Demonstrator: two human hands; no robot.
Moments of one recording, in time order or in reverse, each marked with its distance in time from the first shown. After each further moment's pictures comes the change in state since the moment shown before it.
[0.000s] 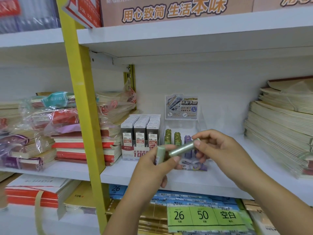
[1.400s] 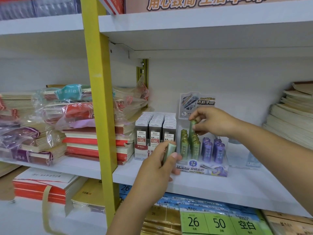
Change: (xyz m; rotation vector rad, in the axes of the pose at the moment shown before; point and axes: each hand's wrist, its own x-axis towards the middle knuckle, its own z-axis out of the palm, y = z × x) left_hand 0.009 -0.010 -0.031 0.253 0.048 0.102; right_hand 0.131 0.001 0.015 -0.533 -0.245 0.044
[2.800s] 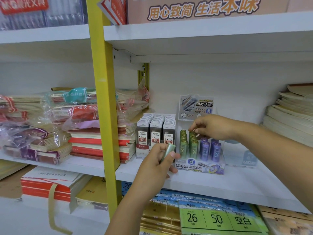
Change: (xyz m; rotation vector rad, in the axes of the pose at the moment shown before) left_hand 0.000 -0.005 -0.003 -0.025 -0.025 -0.067; right_hand -0.017 -0.009 -0.006 -0.373 -0.168 0.060
